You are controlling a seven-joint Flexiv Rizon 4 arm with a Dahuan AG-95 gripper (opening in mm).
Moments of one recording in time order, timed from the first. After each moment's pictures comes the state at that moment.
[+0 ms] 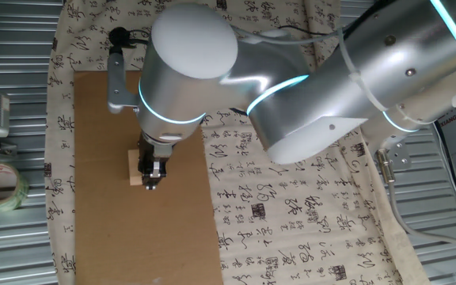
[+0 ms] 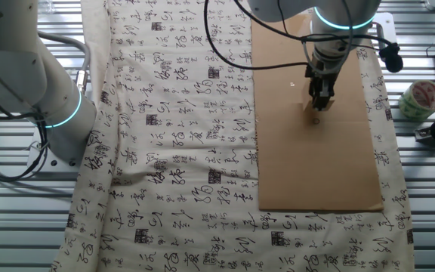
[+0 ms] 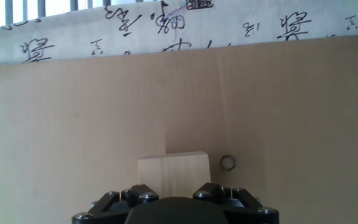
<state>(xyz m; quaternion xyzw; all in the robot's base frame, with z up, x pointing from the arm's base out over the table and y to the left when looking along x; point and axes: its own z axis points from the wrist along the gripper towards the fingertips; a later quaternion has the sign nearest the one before) 0.598 0.067 0.065 0.02 1.00 0.01 0.06</state>
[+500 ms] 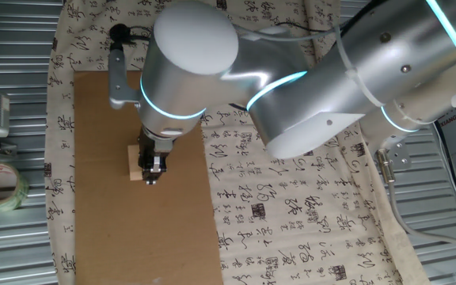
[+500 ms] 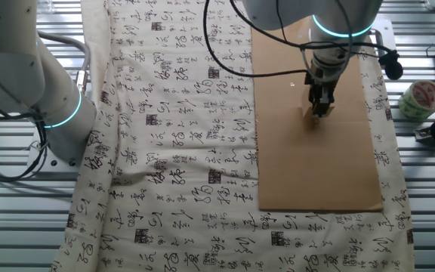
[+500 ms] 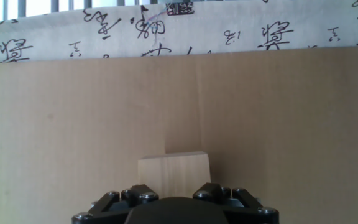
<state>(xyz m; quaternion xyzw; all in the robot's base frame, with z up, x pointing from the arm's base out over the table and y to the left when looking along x) 0.598 0.055 0.063 0.02 1.00 0.01 0.06</state>
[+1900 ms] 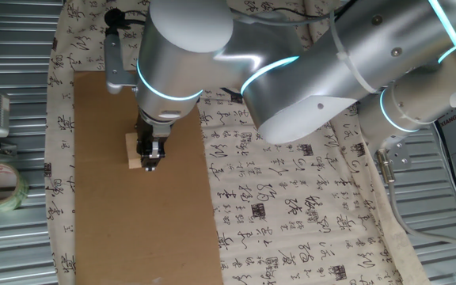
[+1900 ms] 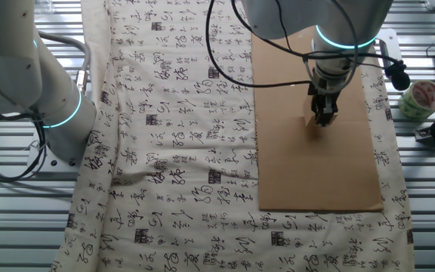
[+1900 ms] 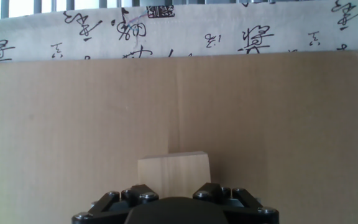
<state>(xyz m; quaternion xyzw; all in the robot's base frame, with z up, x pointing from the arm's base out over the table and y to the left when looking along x) 0.600 0.030 0.064 -0.01 1.00 0.01 0.06</state>
